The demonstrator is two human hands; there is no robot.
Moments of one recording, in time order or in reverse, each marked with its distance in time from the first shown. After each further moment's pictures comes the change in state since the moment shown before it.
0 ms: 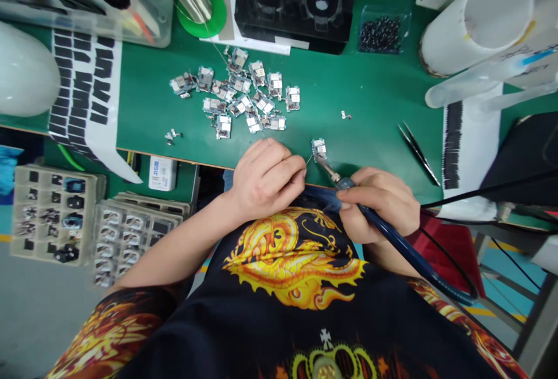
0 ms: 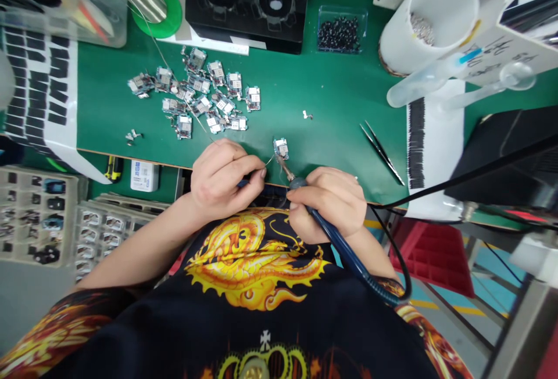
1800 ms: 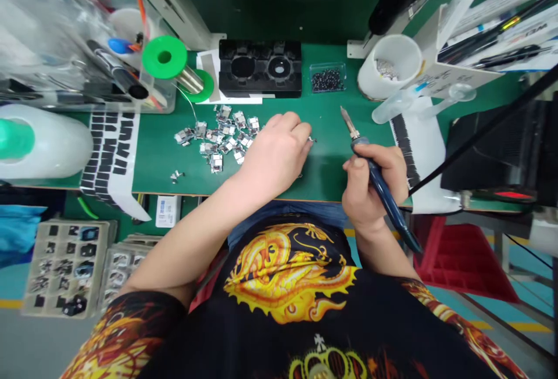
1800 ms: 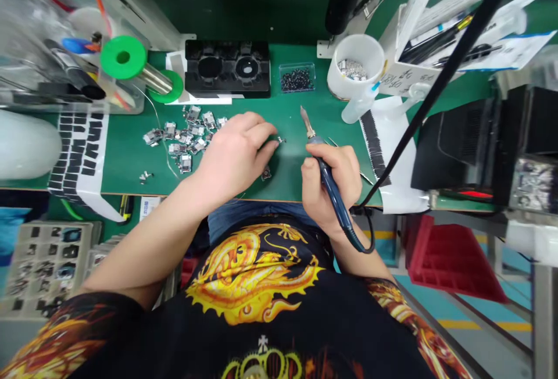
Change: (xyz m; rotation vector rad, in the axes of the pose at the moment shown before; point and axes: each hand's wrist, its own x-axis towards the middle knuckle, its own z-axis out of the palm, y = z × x) left_hand 0.113 0.009 0.011 0.273 -0.439 -0.144; right_hand 0.012 0.014 -0.011 -0.341 0.382 0.189
